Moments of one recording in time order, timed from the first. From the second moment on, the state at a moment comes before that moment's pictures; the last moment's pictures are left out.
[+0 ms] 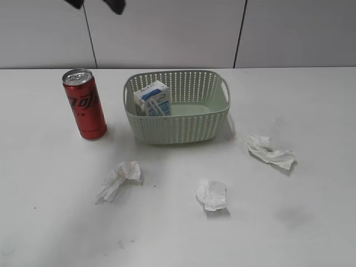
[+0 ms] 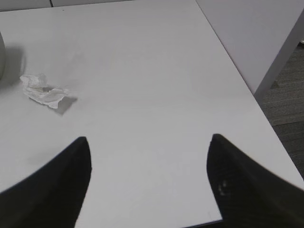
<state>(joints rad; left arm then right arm) -0.41 1.84 -1.90 -0.14 1.16 0.11 0.06 -0.01 -0.51 -0.17 1.05 0.11</state>
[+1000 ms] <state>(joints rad) -0.17 1.04 -0.88 -0.04 1.17 0.03 0.06 -0.01 -0.51 -0.17 1.05 0.11</state>
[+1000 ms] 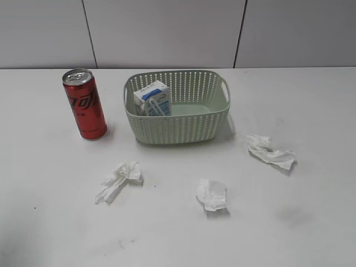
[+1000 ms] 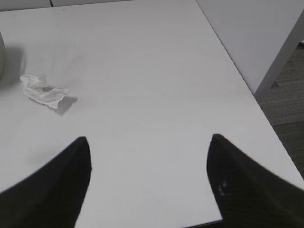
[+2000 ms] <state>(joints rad) -0.17 0.30 -0.51 -0.09 1.06 0.11 0.06 -0.01 -0.51 -0.17 1.05 0.11</state>
